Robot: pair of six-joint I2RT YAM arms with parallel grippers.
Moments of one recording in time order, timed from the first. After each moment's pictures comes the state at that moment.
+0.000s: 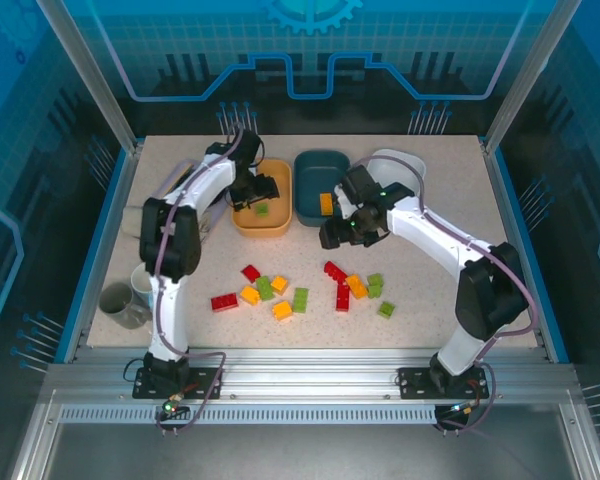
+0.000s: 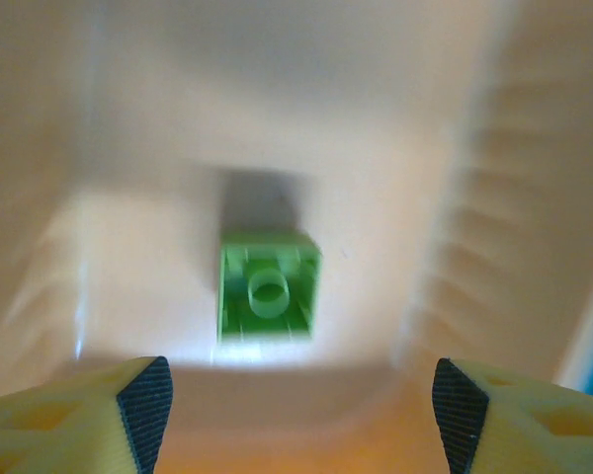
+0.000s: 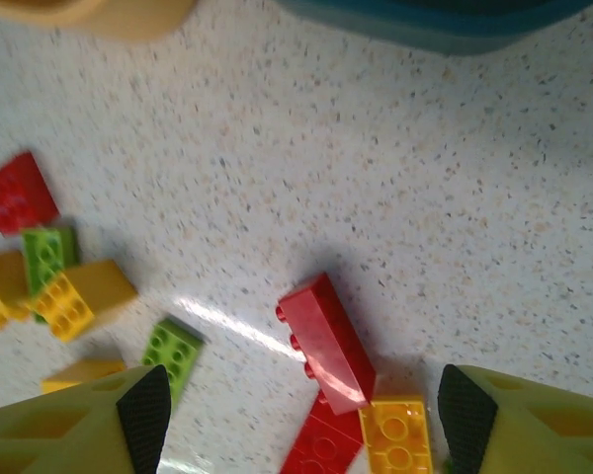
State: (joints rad) left arm -0.23 2.14 1.86 -0.97 0.15 -0.59; right arm 0.54 1.68 1.37 -0.90 -0.16 0.29
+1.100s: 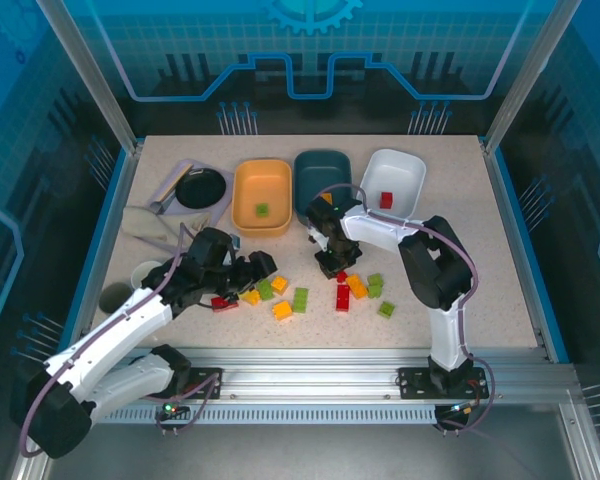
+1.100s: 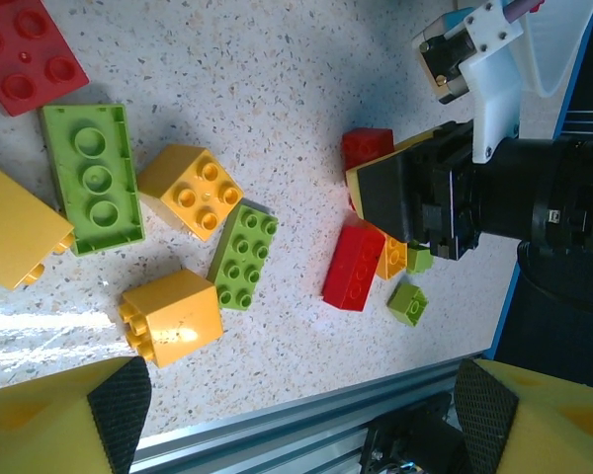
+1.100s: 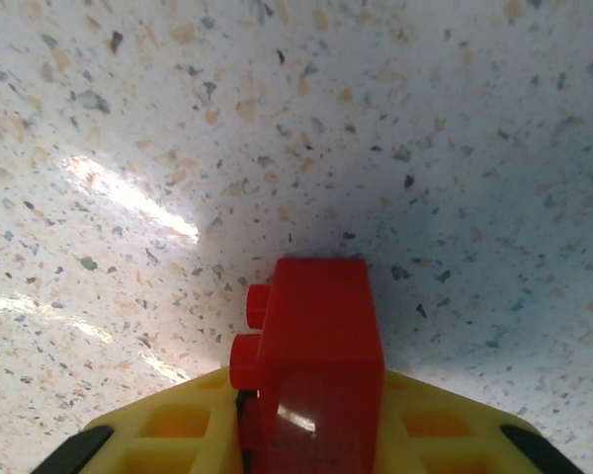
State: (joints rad) left arm -0.52 0.95 0.70 -0.57 0.30 -1.10; right arm 0.66 2.01 1.42 -0.98 -0.01 0.10
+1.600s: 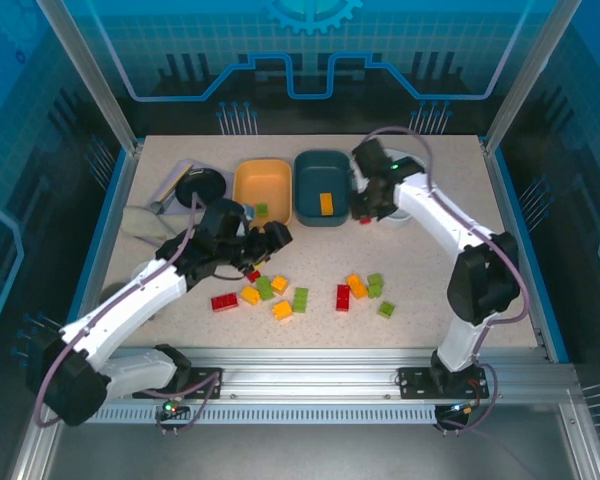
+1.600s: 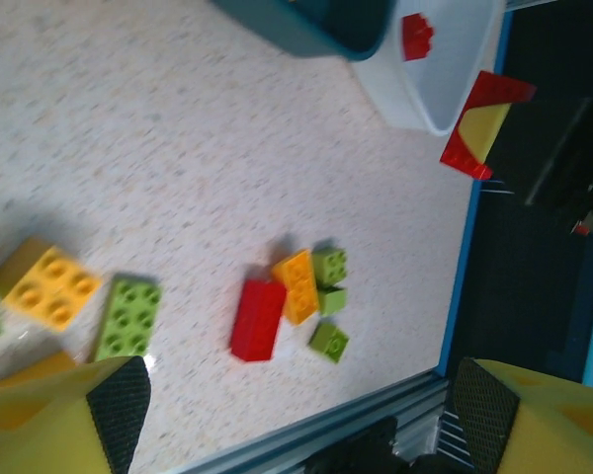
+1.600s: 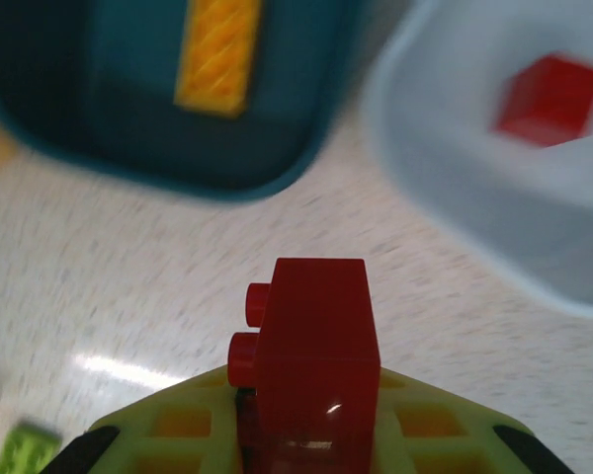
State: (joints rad) left arm -0.52 1.18 0.95 -0.49 0.31 -1.08; right arm 0.39 1.78 1.61 -1.00 0.05 0.22
